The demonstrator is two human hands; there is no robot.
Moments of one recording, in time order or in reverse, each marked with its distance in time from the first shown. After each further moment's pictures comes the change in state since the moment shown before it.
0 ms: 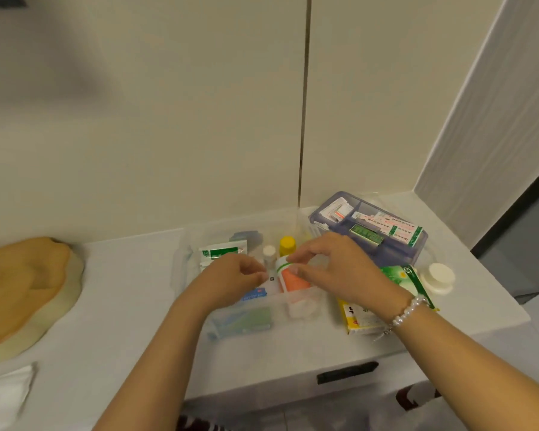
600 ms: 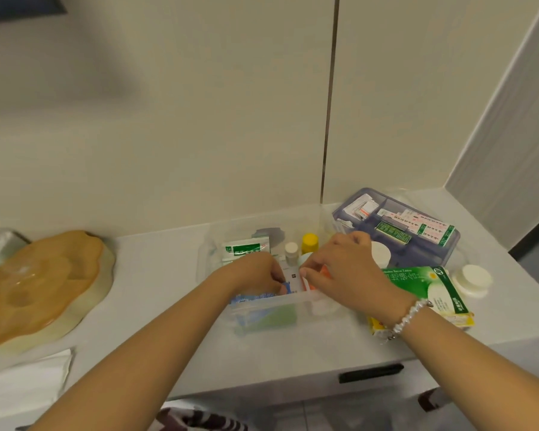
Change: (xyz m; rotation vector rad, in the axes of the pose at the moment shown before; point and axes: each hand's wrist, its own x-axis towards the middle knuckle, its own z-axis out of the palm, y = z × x) left_hand 0.027 -0.007 0.002 0.288 -0.283 0.015; right_hand 0.012 0.010 0.033 -0.425 0.026 -0.106
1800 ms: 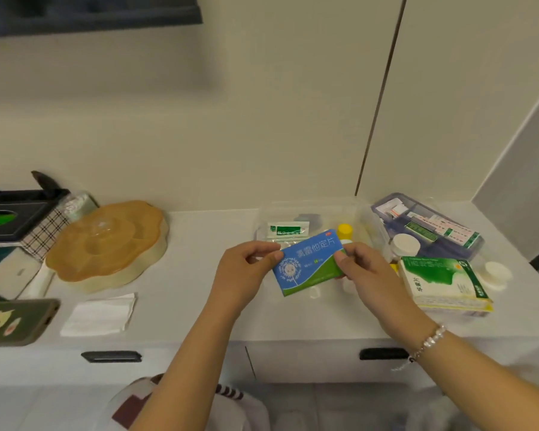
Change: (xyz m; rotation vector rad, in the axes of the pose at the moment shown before) left_hand -0.129 -0.022 0.032 -0.927 0.770 -0.055; right_hand -0.055 -0.073 -0.007 0.936 0.077 0.359
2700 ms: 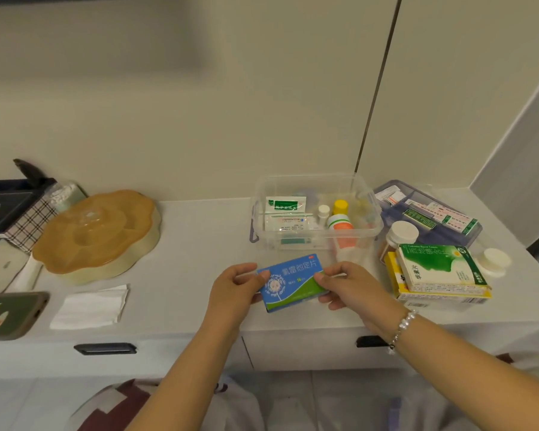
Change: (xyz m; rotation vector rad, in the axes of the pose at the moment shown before) left_hand -0.014 -0.056 0.012 -0.243 0.065 -0.332; right_hand 0.002 0.033 0.017 0.065 -0.145 0.380
